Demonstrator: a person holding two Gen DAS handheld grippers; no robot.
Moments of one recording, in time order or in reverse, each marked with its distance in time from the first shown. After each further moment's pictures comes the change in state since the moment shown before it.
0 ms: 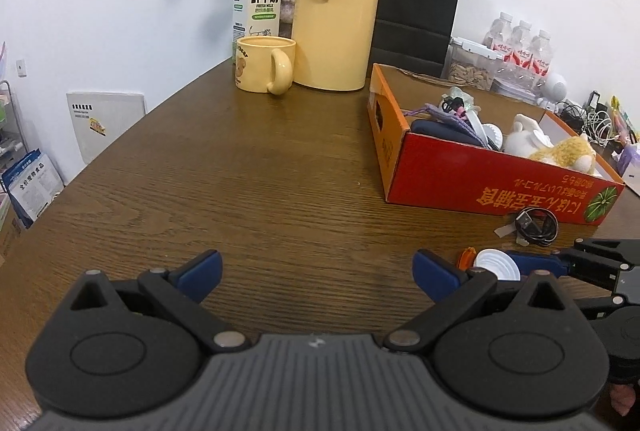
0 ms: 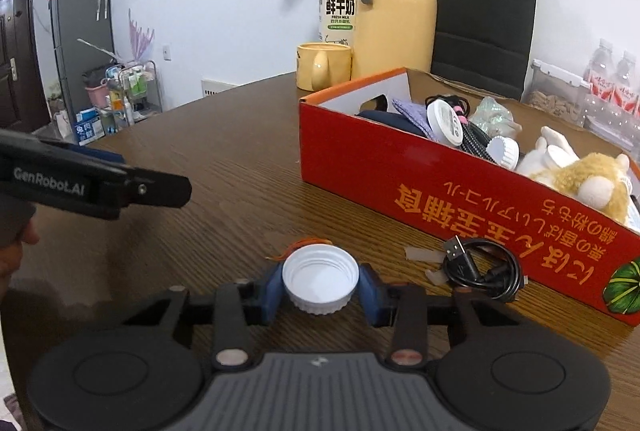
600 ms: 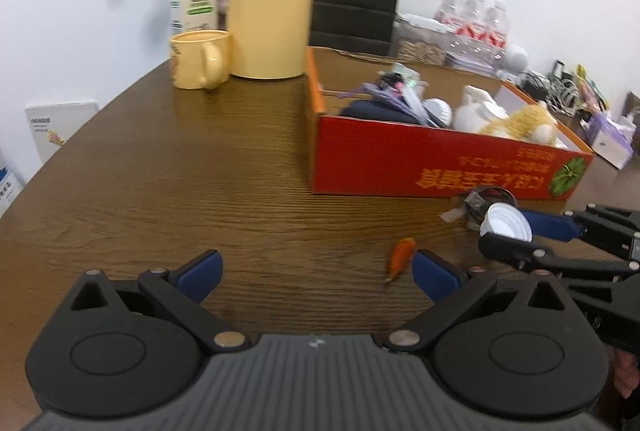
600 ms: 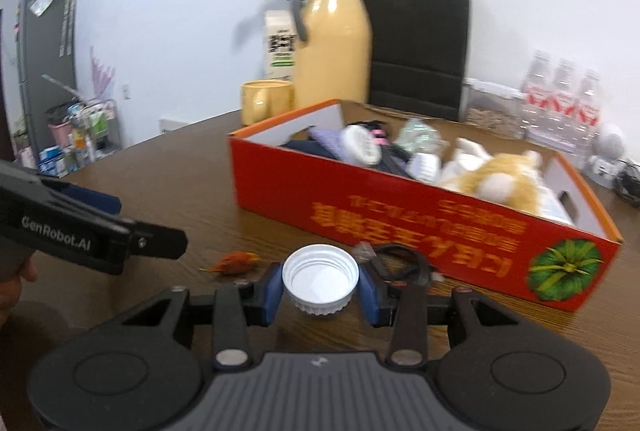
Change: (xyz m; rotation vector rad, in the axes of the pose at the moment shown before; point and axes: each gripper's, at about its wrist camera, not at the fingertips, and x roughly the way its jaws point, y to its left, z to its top) left arm 0.019 -0.049 0.001 0.098 0.038 -0.094; right arm -0.029 -0.034 -0.012 0.076 -0.115 -0.134
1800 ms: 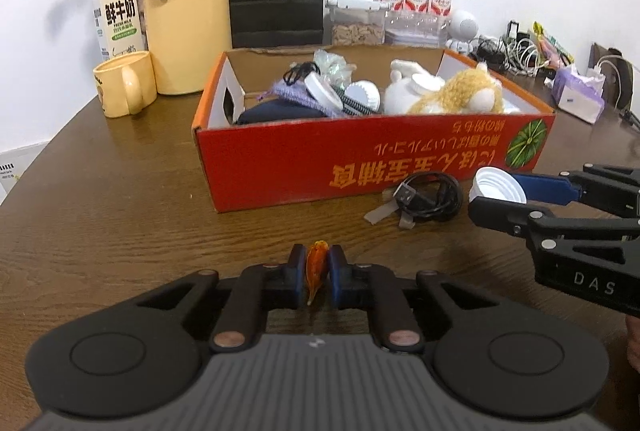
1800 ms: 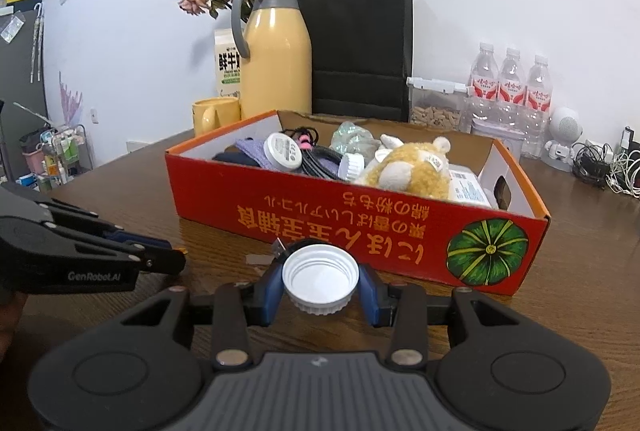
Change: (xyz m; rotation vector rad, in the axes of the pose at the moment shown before) left arm 0.022 -0.056 0.006 0.148 -0.001 -0.060; right arm -0.016 -0.041 -0.009 0.069 -0.048 -0.062
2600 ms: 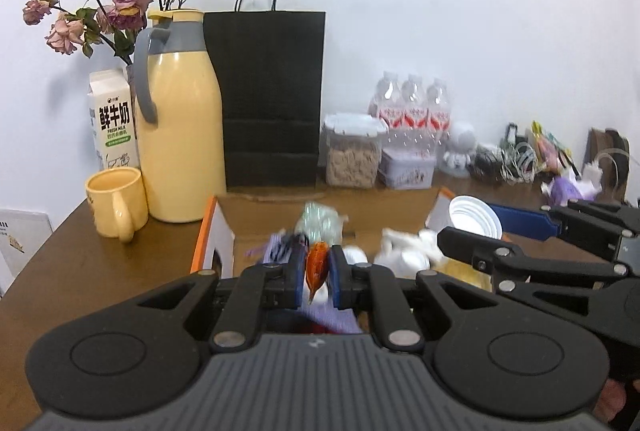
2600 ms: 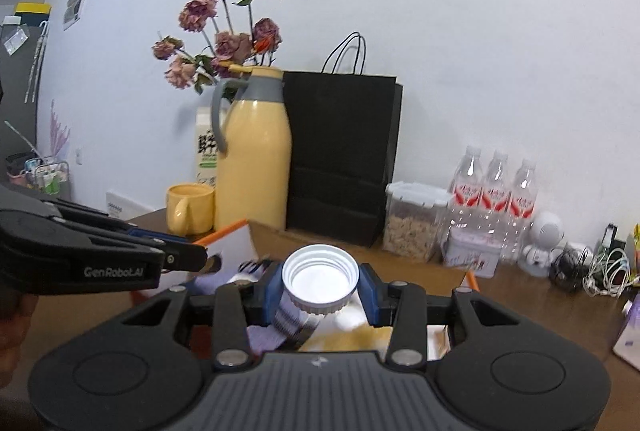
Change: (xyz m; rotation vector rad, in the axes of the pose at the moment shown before) left arm -0.003 -0.009 0.101 -0.051 -0.253 -0.007; right arm 0.007 -0.014 0.094 -0.084 -0.193 -0.077
